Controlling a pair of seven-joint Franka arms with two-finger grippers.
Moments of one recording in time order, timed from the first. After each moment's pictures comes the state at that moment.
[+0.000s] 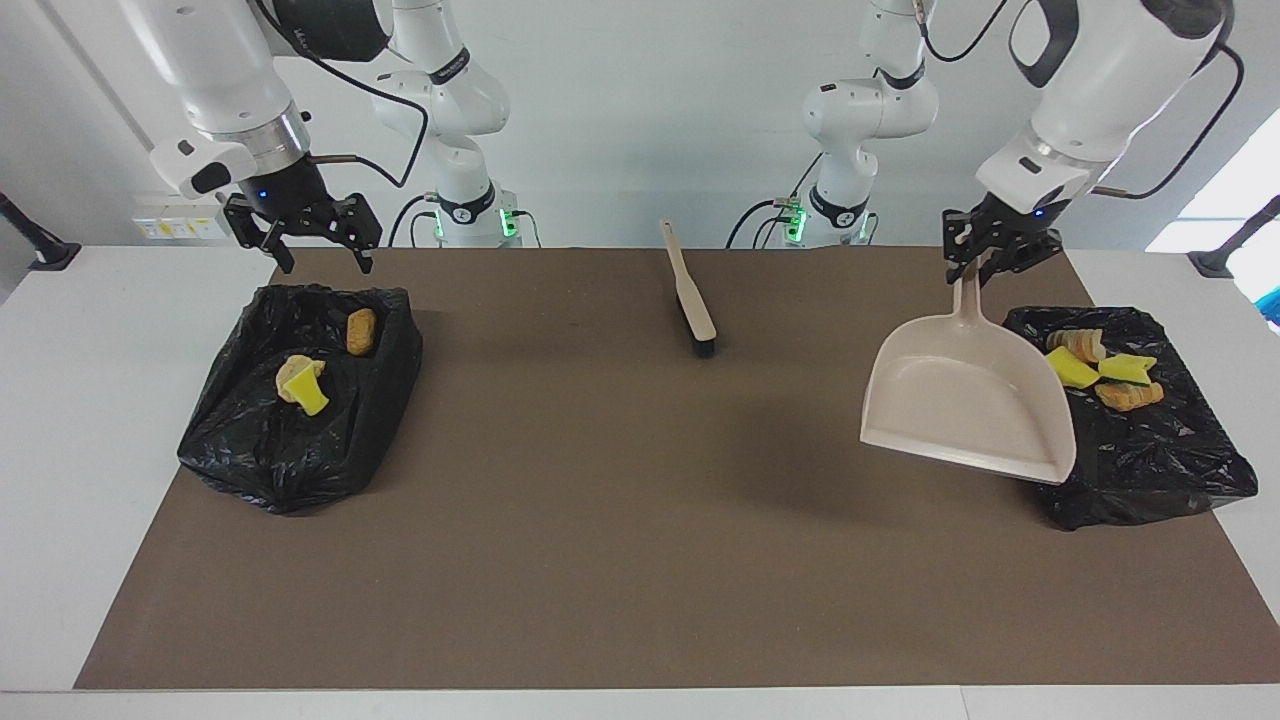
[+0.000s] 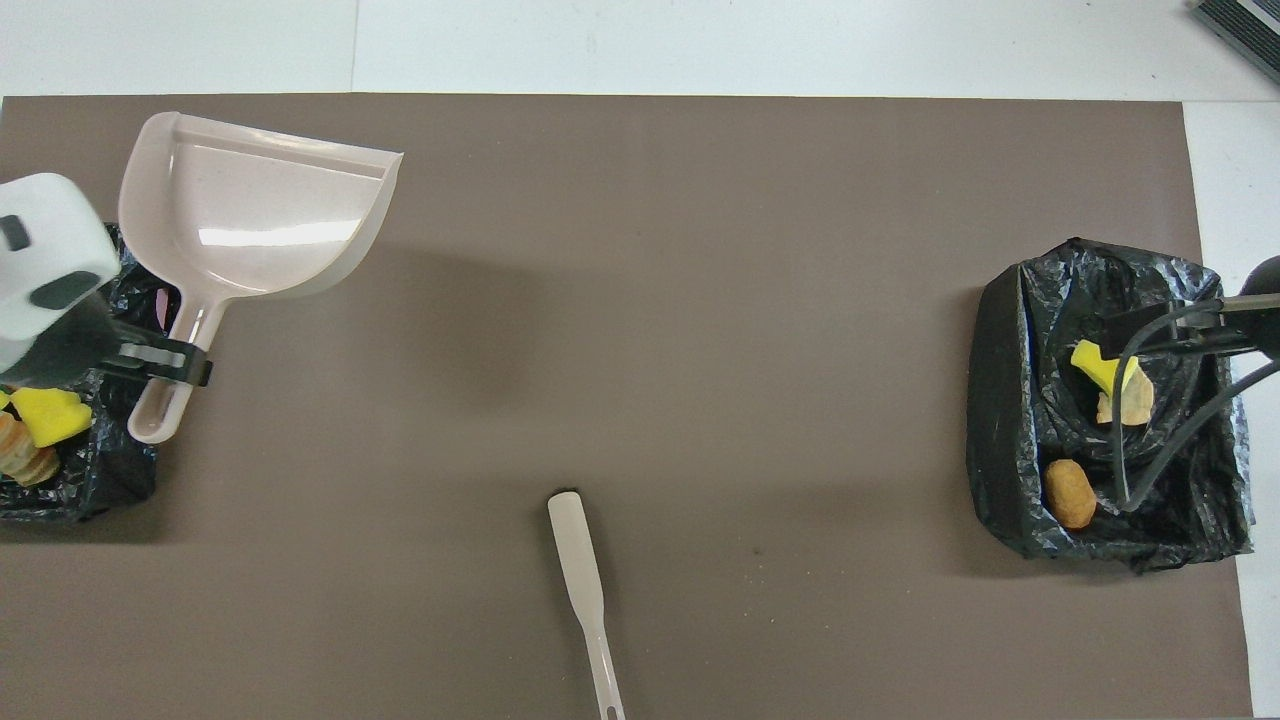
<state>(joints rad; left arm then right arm) -0.03 -0.06 -0.13 -1.73 -0.05 1.65 0.08 -0.08 -0.04 0.06 -1.62 -0.02 1.58 -0.02</state>
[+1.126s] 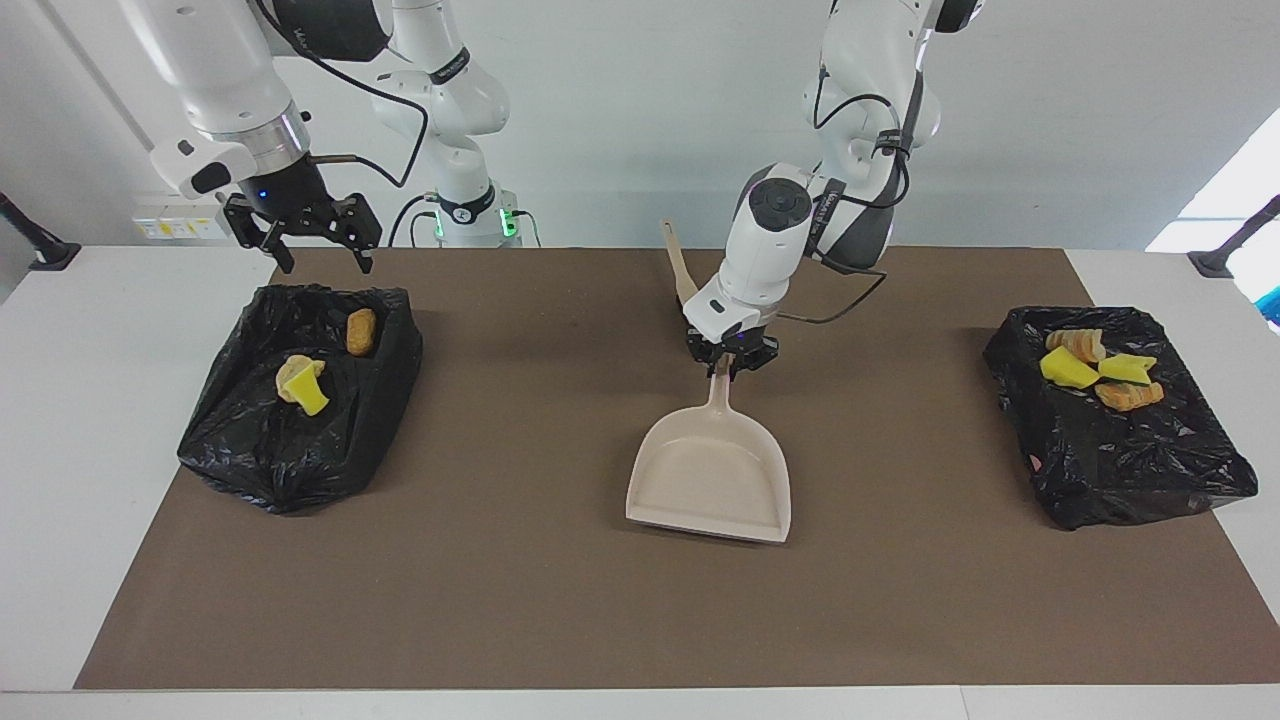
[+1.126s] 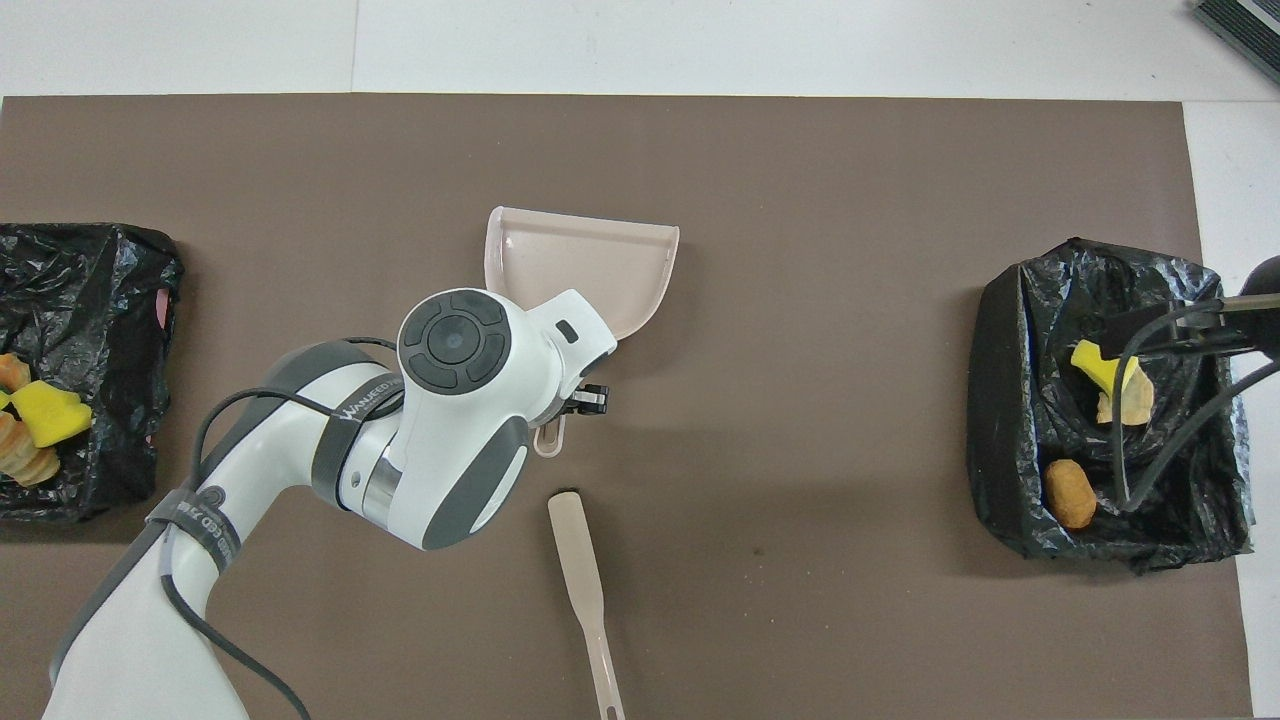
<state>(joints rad) -0.48 0.21 -0.13 -1.92 -0.06 2.18 -0.40 -0.08 -0.04 0.06 -1.62 -0.02 1.58 -0.02</state>
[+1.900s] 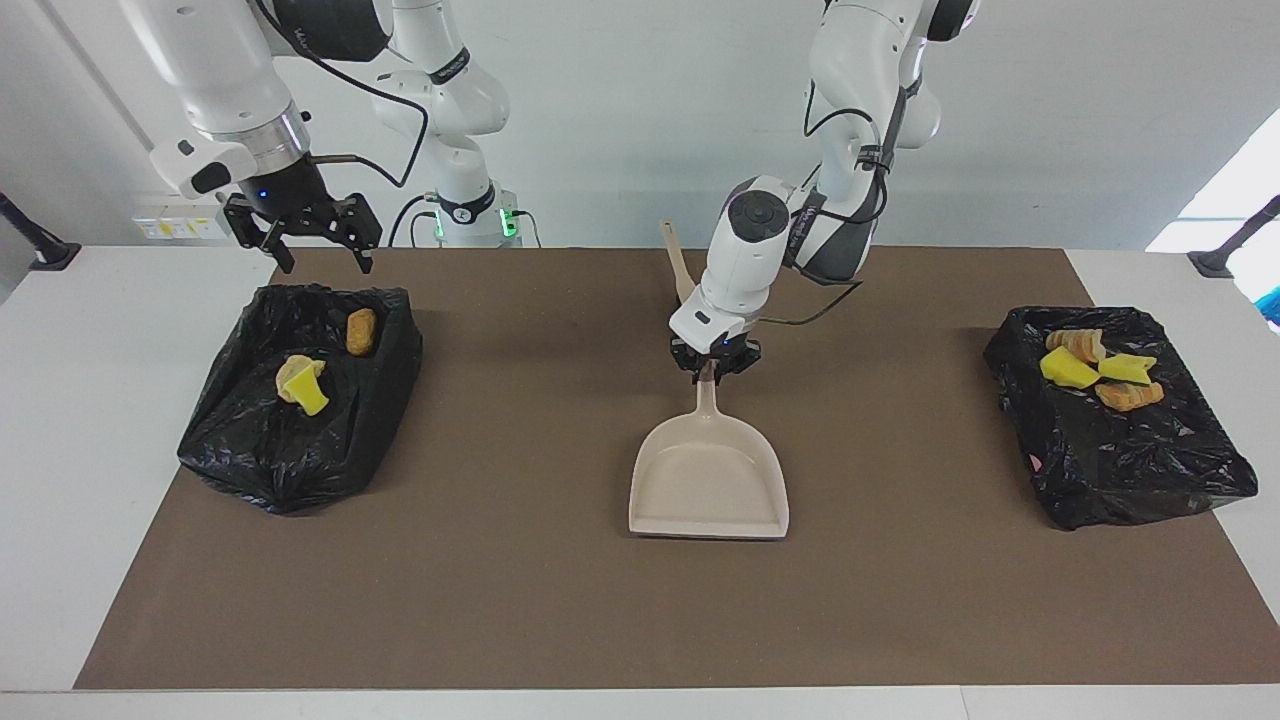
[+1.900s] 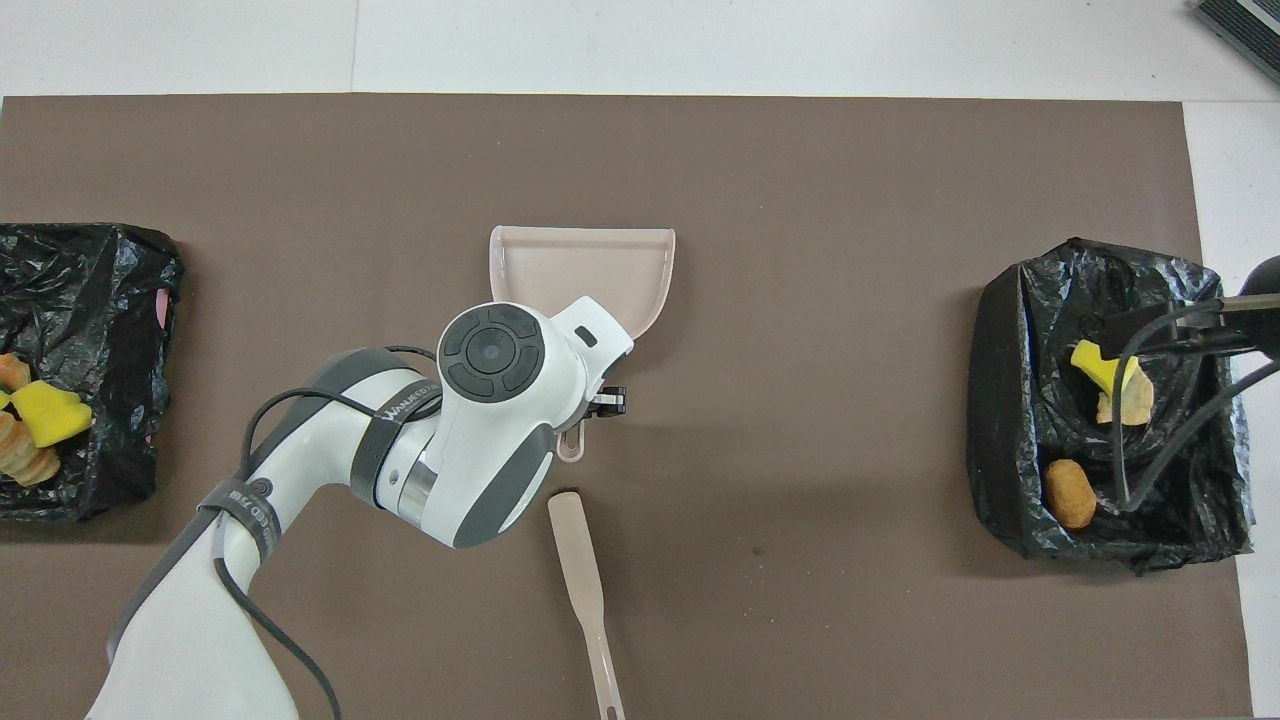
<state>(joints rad) -0.51 0.27 -0.13 -1.92 -0.06 2.22 -0.50 -0.08 -0.04 0.06 -1.62 -0.02 1.58 -0.02</state>
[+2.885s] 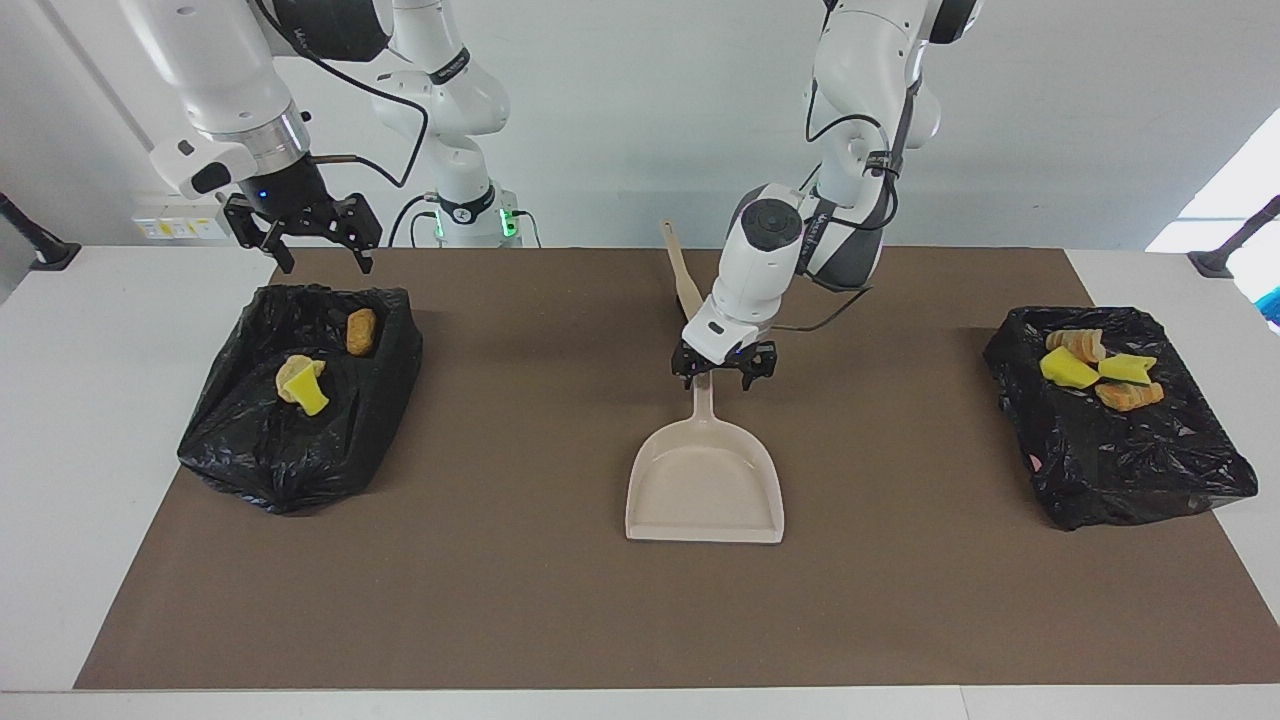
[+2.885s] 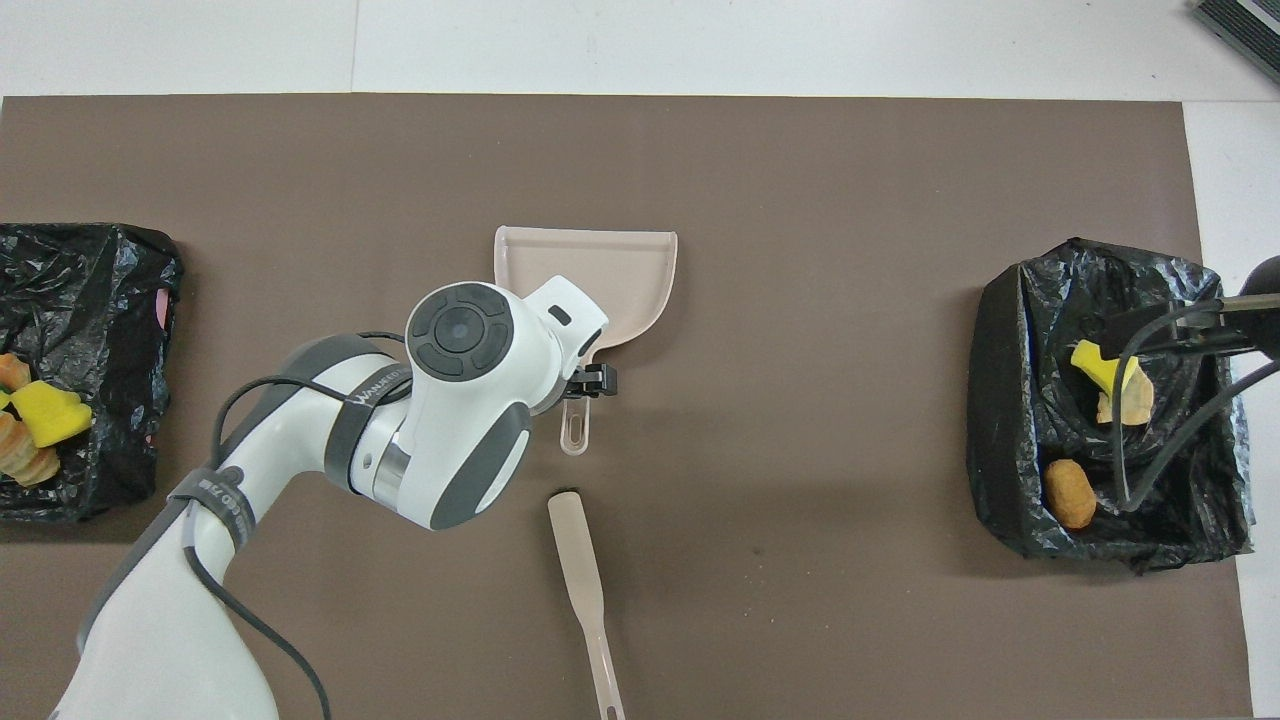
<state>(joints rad) -0.47 0.26 -0.10 -1.90 -0.06 2.20 -0.51 -0.08 -0.04 0.06 -1.62 -0.02 1.58 -0.02</state>
